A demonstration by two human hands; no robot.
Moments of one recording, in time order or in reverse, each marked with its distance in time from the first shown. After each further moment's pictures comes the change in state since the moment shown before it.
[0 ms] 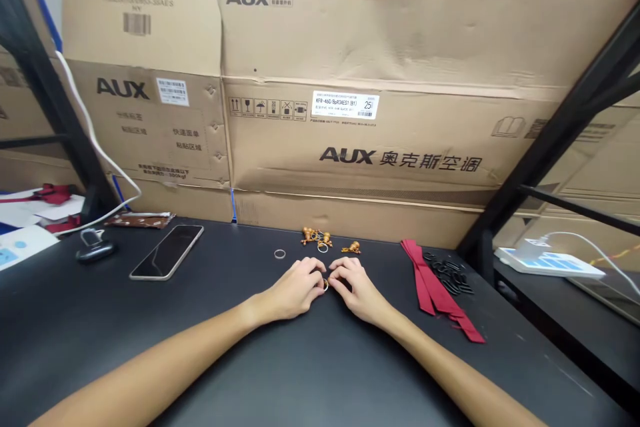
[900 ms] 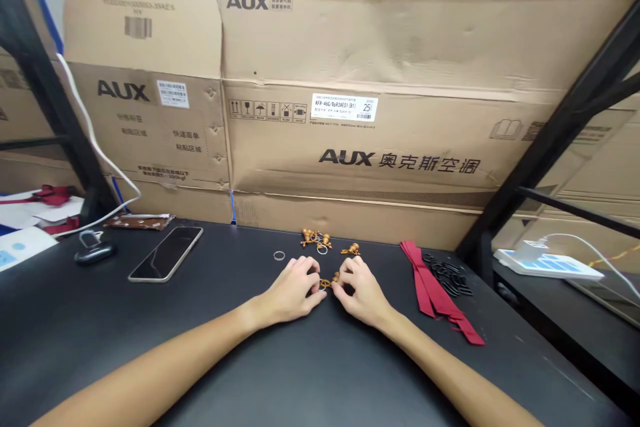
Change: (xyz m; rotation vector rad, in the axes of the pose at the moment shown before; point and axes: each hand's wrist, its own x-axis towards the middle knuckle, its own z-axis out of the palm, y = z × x) left_hand -0.001 0.003 0.000 0.122 0.048 -0.067; right_hand 0.000 -0.001 -0.004 -0.186 0.127 -0.085
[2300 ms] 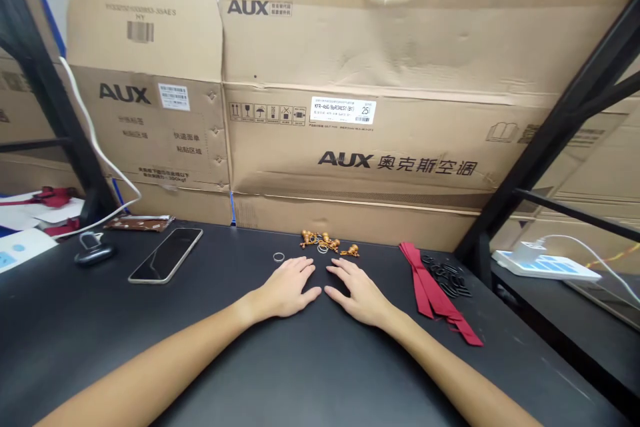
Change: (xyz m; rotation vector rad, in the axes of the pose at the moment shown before) left_hand -0.002 -0.022 0.006 0.088 -0.100 -0.064; right_hand -0.004 0.014 0.003 -0.057 -0.240 0.079
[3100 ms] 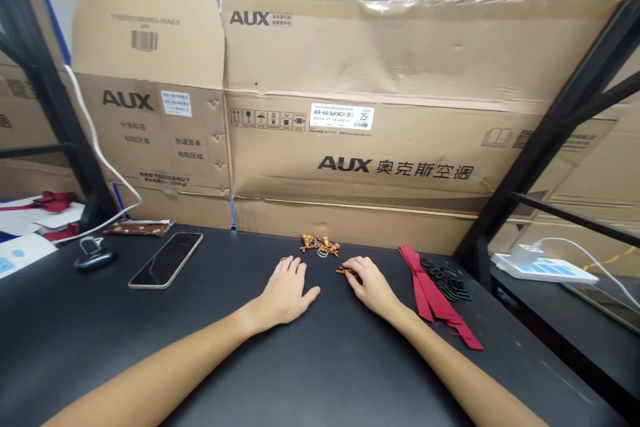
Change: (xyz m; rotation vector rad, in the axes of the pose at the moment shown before) left_hand -0.002 0.006 0.004 0.090 0.050 -0.189; right_hand 0.010 0.035 0.002 -0.007 0.199 0.019
